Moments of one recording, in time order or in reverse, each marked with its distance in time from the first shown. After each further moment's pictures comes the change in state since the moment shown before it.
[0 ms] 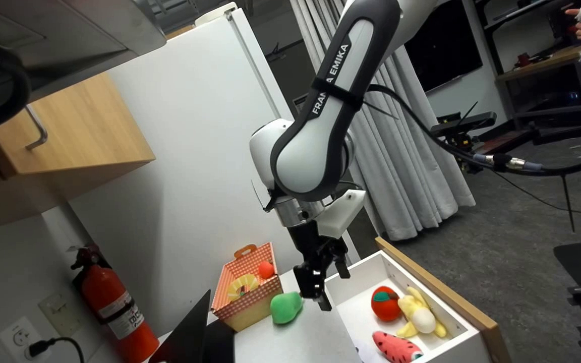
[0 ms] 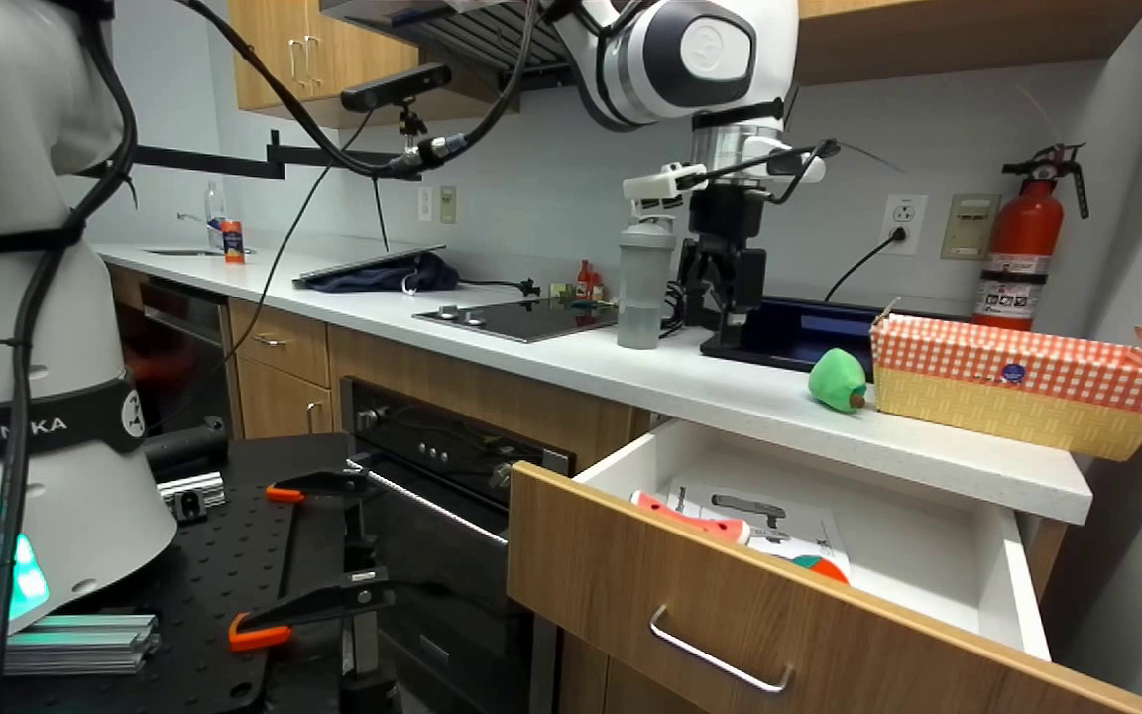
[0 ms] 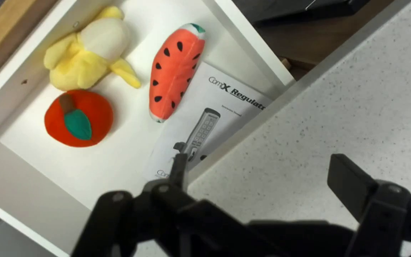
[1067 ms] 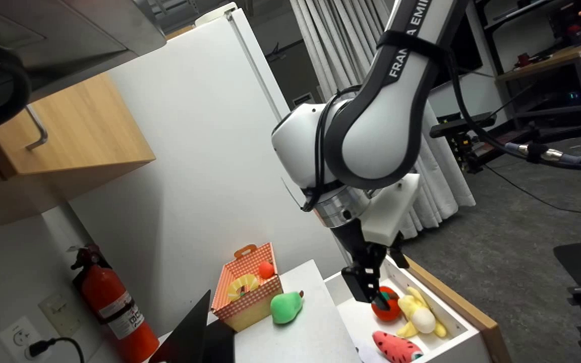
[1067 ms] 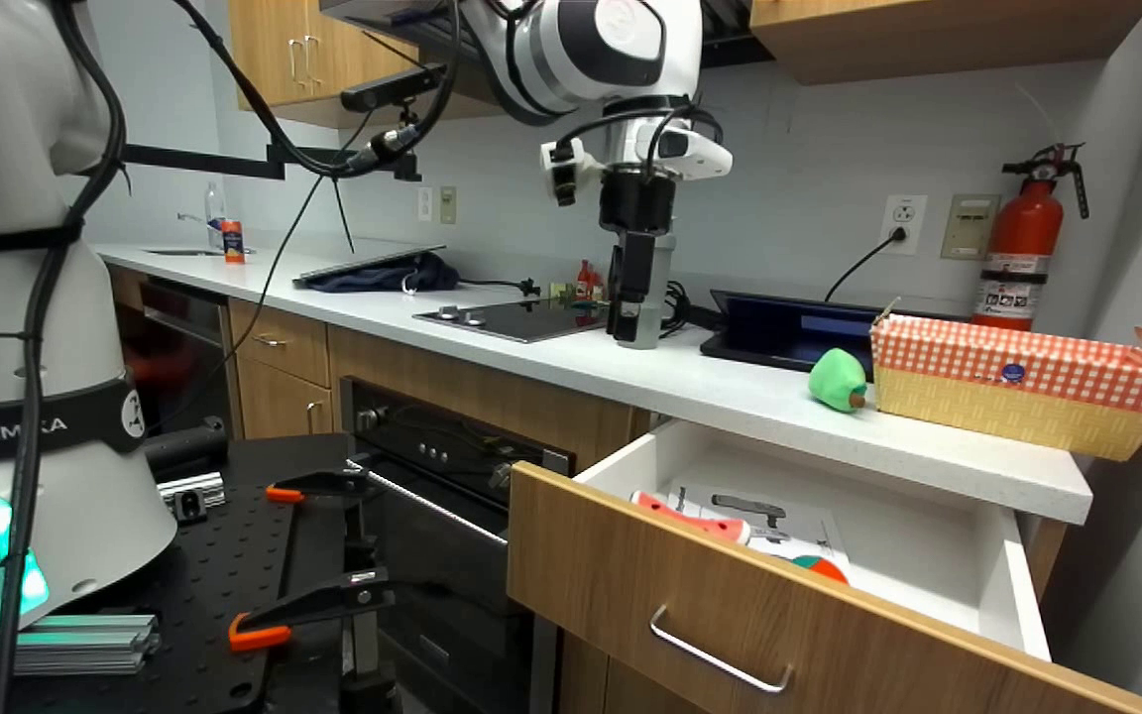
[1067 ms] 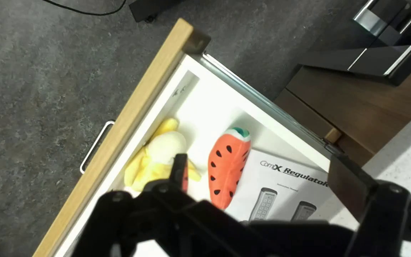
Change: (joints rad) arm -0.004 -0.213 0.065 -0.269 -0.157 -0.089 0.382
